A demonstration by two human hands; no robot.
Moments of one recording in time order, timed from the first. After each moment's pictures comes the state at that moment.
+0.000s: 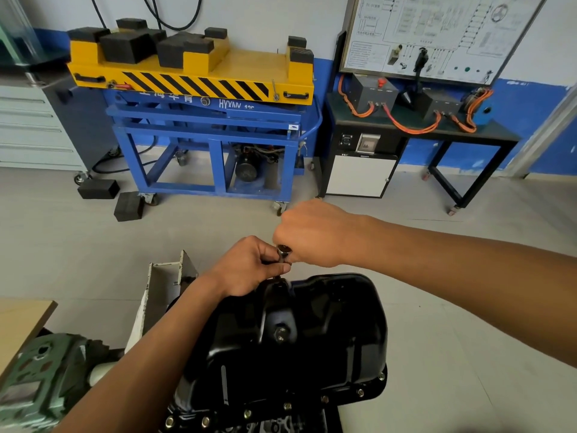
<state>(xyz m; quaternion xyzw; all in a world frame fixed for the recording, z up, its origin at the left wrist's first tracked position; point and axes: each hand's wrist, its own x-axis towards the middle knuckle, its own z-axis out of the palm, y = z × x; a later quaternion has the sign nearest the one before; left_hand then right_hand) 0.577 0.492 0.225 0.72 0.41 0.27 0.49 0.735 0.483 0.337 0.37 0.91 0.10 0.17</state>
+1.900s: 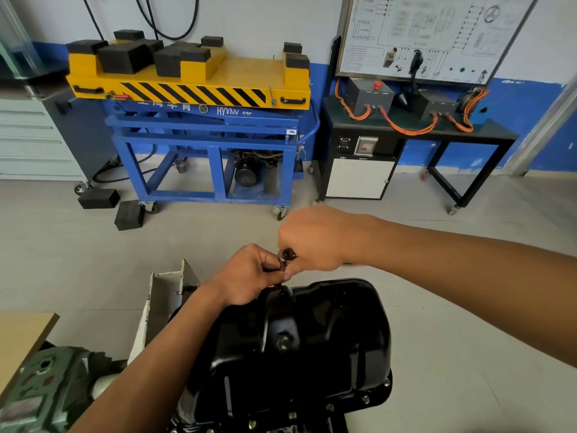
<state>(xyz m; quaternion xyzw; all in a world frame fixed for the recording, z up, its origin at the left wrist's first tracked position) 0.576 0.493 0.225 0.72 0.42 0.26 0.49 0.740 0.490 0.338 0.40 0.90 0.03 0.15</state>
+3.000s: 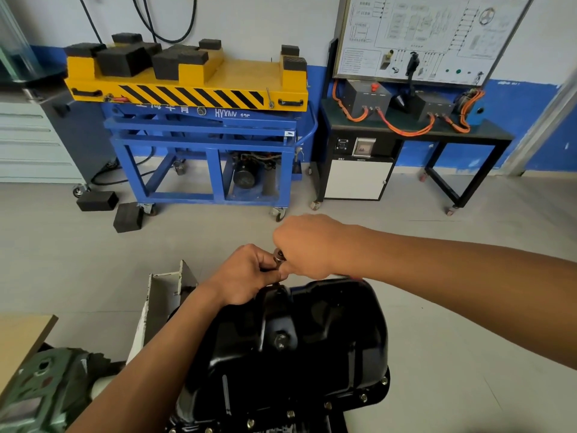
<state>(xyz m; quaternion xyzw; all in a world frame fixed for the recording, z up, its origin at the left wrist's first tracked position) 0.577 0.492 0.225 0.73 0.42 0.26 0.48 0.729 0.477 0.335 0.46 0.87 0.00 0.15</state>
